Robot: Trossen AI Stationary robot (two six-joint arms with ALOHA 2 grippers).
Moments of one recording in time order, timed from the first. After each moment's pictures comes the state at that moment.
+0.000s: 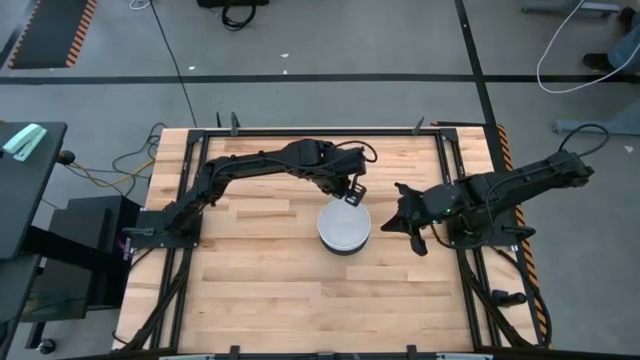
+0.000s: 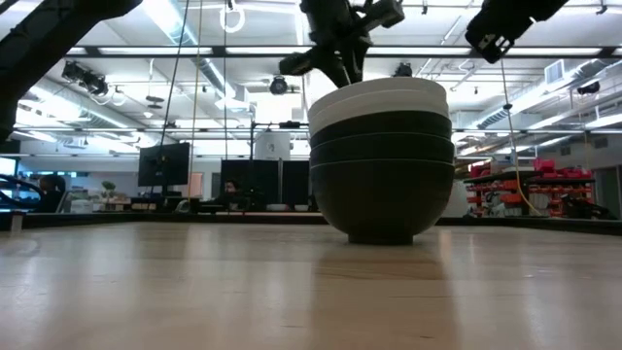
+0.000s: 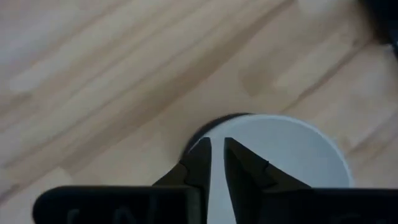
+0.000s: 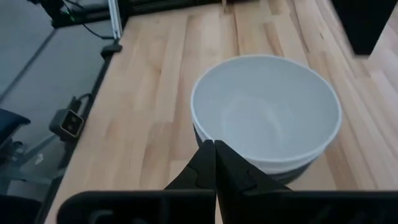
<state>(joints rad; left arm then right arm) 0.10 2.22 2.35 -1.28 -0.10 -0.85 0.27 0.90 0.78 -0.47 0.09 0.27</state>
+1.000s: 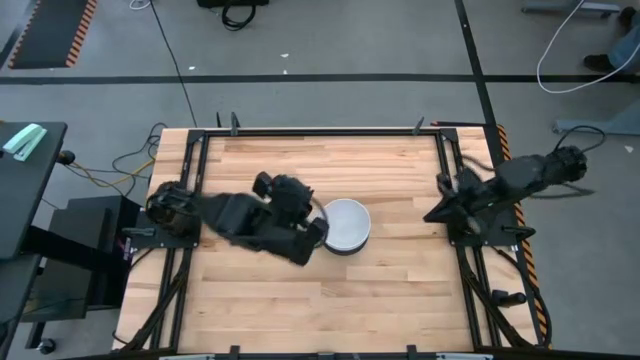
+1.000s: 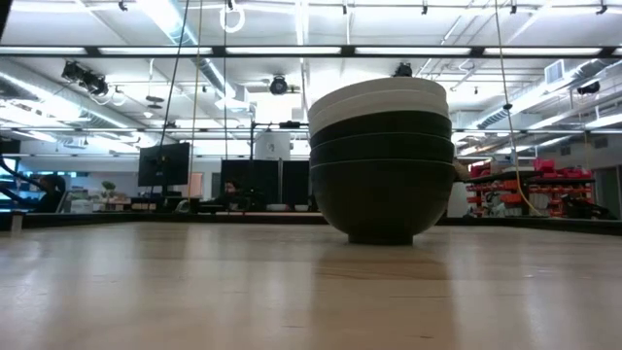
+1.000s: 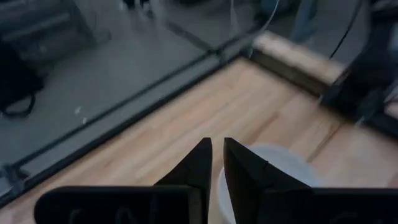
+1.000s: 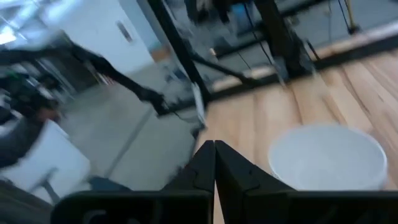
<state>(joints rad) -0.38 1.95 2.35 -1.50 -1.00 -0.98 0.42 0.54 0.85 -0.52 0.08 0.48</state>
